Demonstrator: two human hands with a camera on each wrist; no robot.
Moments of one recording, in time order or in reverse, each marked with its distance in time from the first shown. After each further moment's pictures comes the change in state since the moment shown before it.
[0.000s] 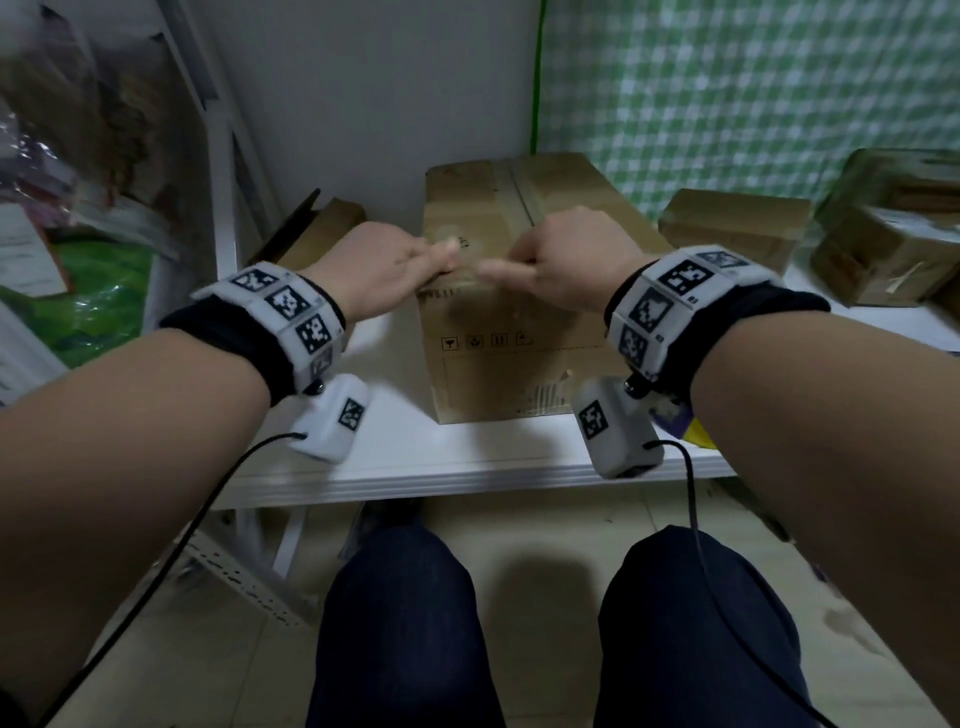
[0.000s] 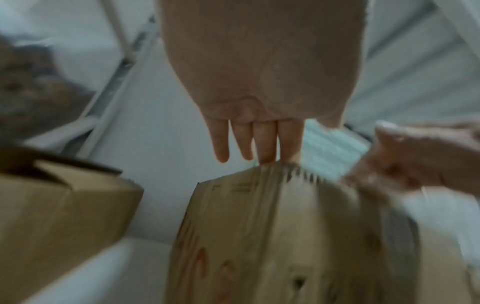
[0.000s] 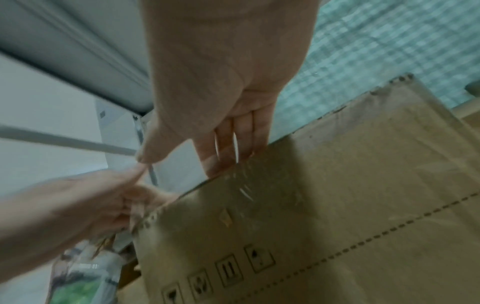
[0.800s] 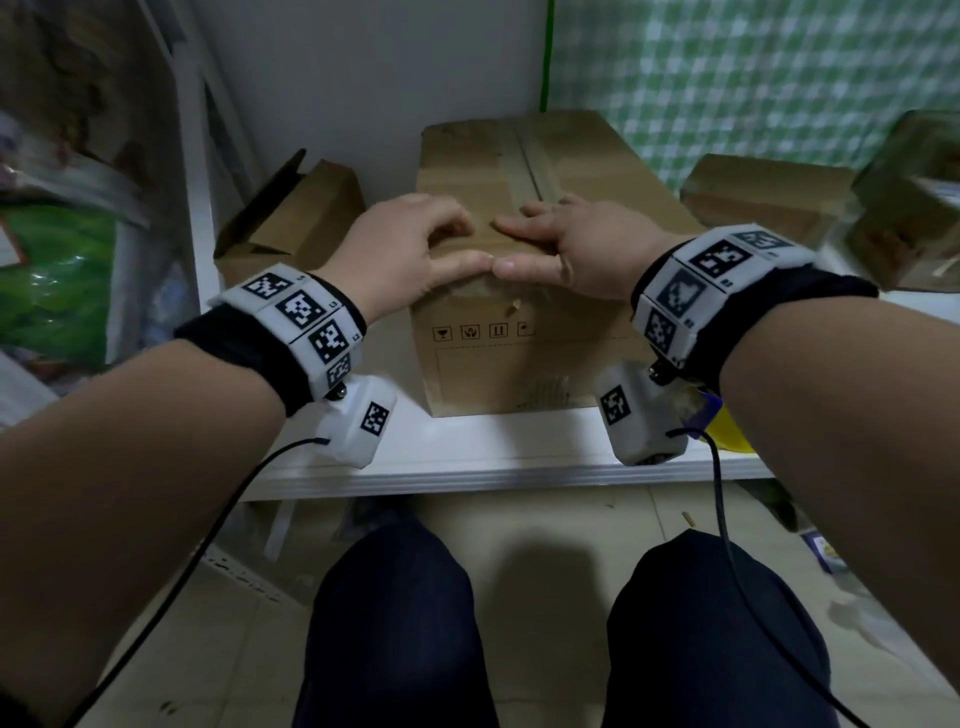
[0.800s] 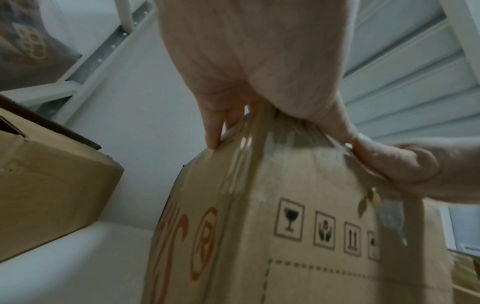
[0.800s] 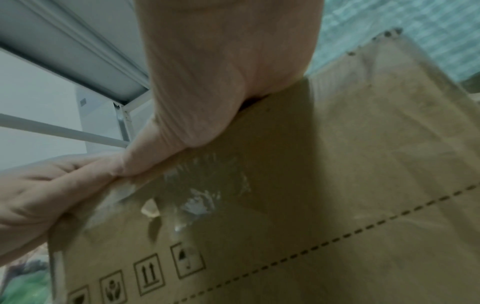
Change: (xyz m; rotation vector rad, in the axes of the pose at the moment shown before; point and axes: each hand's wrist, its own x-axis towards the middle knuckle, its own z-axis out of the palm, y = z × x) left_hand 0.028 -0.004 0.038 -0.055 0.167 0.084; right_hand 0.015 0.027 0.016 0.014 -0.304 0.005
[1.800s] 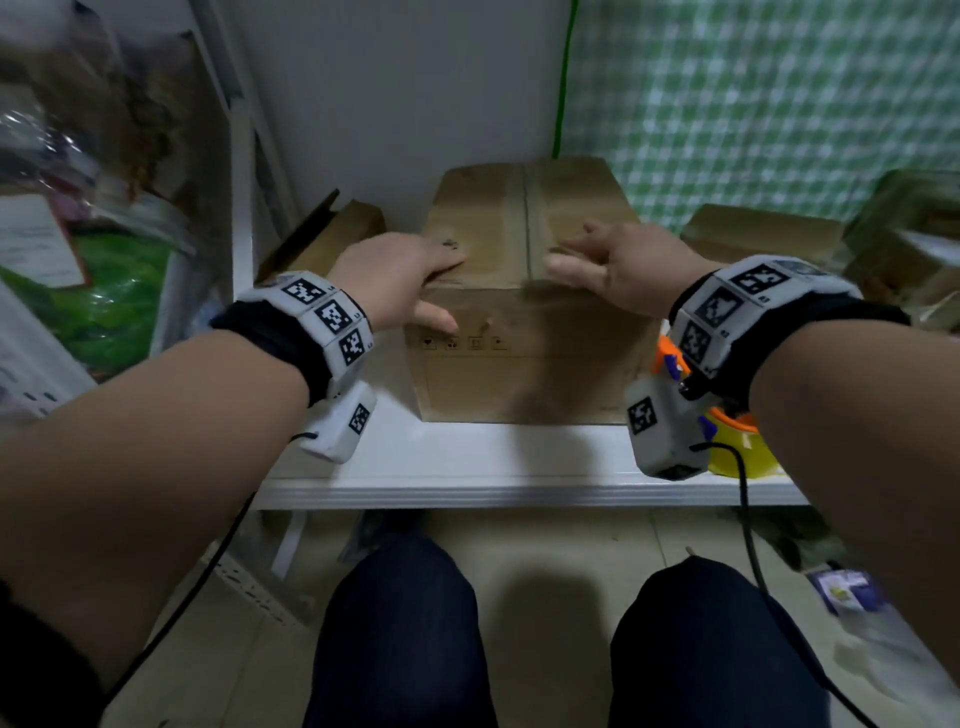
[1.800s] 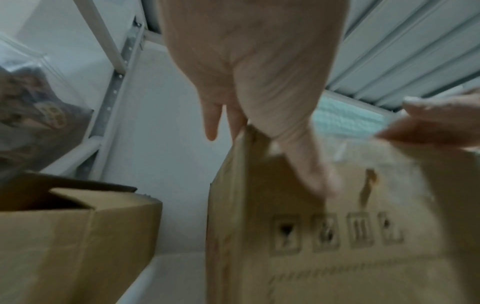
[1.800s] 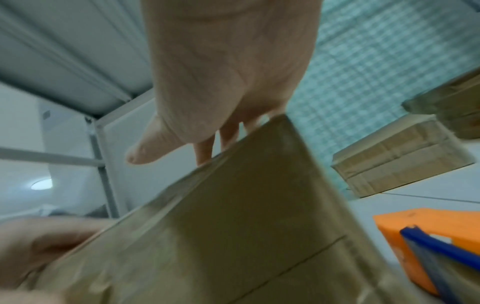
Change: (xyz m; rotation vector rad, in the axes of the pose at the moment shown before) left_hand -0.010 -0.004 -0.032 0.401 -0.252 -0.067; right_hand -0.020 0.013 -0.014 0.127 0.152 0.106
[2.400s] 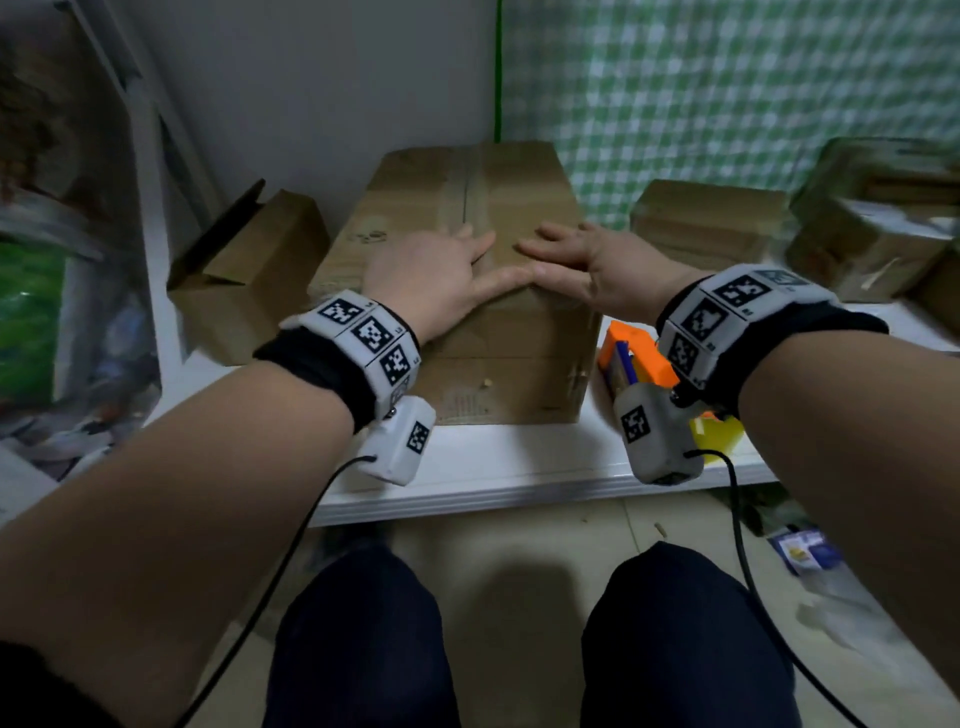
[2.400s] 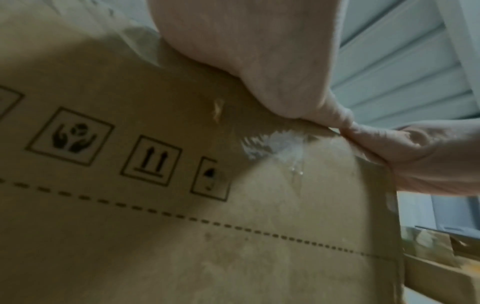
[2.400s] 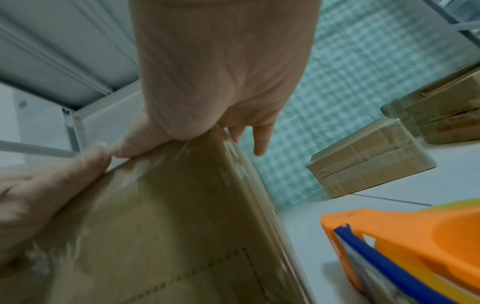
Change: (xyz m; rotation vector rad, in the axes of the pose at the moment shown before) left_hand 0.045 0.084 0.012 -0.086 0.038 -0.054; right_hand 0.000 0.053 0.022 0.171 -0.031 -0.064
